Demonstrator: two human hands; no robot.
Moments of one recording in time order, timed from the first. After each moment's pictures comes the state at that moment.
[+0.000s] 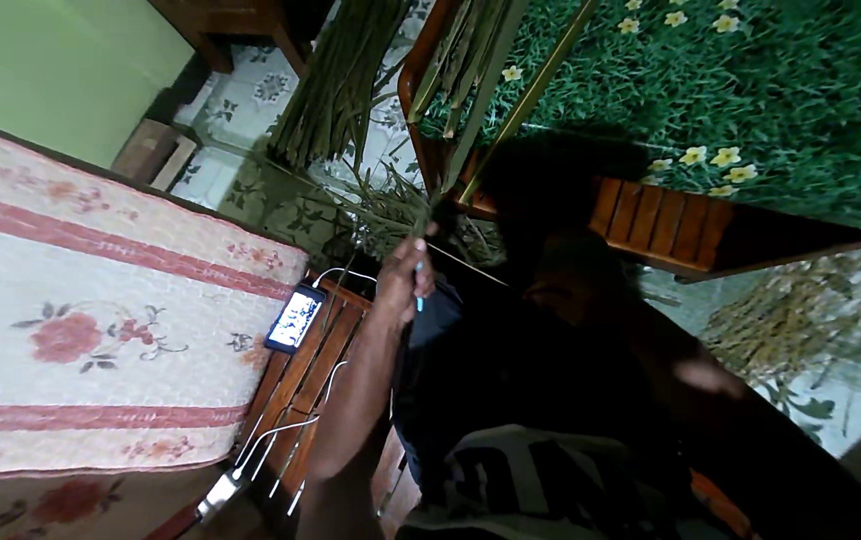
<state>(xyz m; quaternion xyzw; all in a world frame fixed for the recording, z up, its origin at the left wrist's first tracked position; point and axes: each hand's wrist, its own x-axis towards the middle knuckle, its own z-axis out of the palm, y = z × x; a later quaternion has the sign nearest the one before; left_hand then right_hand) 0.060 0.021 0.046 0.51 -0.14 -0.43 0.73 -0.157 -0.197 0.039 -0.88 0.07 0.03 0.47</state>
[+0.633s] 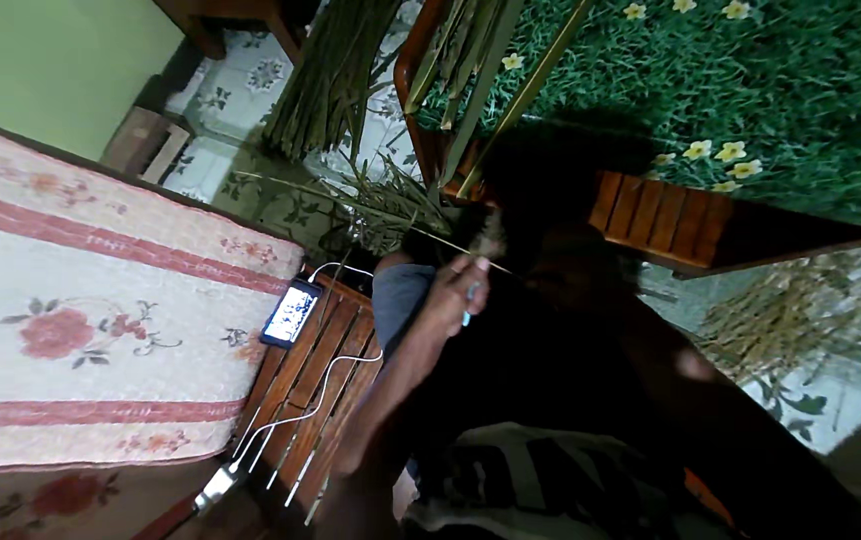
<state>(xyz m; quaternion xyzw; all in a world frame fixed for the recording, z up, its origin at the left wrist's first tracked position) -0.004 -0.014 0.029 0.52 -0.15 -0.48 0.68 -0.150 -0.202 0.035 -0.88 0.13 0.01 0.45</state>
